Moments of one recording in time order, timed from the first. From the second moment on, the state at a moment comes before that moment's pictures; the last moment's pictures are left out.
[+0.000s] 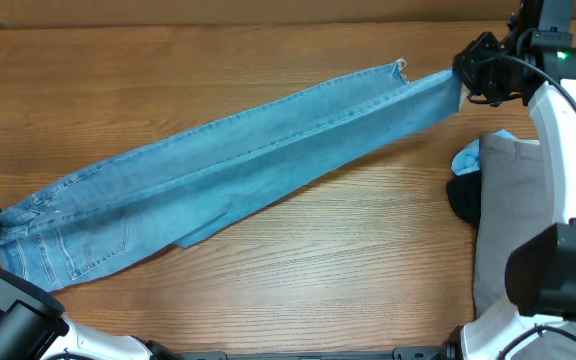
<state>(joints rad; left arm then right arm) 0.95 1.87 1.41 -0.82 0.06 -0.25 -0.12 1.86 1.80 -0.89 -0.27 0.69</state>
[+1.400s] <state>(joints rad) 0.94 1.87 1.41 -0.85 0.03 -0.23 -0.09 2.24 1.79 -0.38 -0.41 0.83</state>
